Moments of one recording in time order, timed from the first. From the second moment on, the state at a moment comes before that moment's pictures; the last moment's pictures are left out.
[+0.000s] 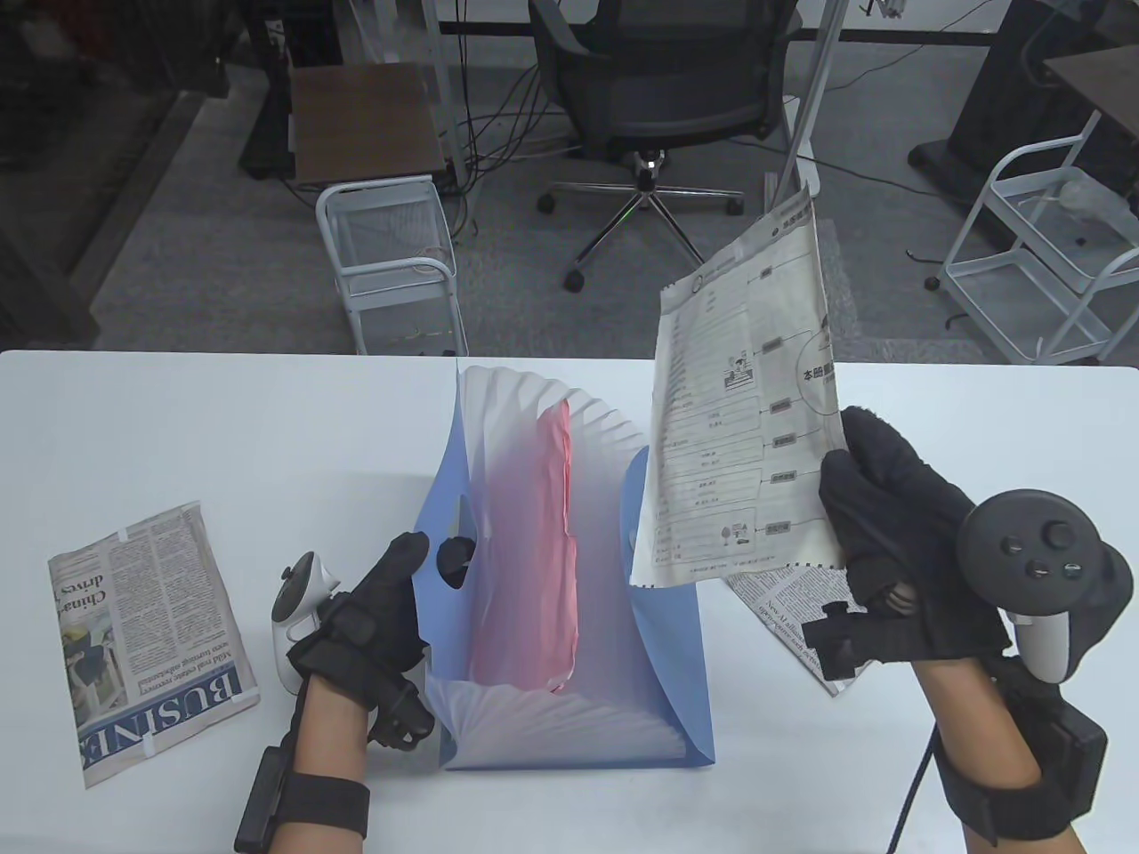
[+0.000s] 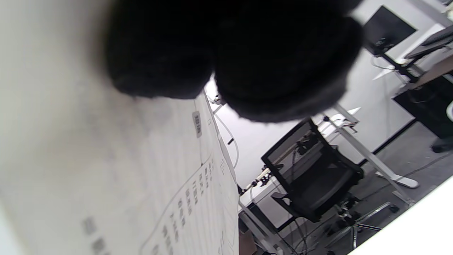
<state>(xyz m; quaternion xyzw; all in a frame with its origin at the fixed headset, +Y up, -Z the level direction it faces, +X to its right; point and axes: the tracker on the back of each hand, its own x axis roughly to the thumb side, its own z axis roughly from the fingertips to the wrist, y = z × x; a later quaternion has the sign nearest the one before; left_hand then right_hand) -0.222 -0.723 -0.314 -0.19 -0.11 0.81 0.54 0.218 -0.479 -0.251 0.05 -0.23 0.89 0.39</state>
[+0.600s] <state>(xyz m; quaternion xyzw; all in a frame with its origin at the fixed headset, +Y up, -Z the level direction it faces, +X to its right) -0.224 -0.723 -0.314 -0.19 -0.11 0.81 0.54 0.175 -0.503 -0.242 0.09 -0.18 0.91 0.37</state>
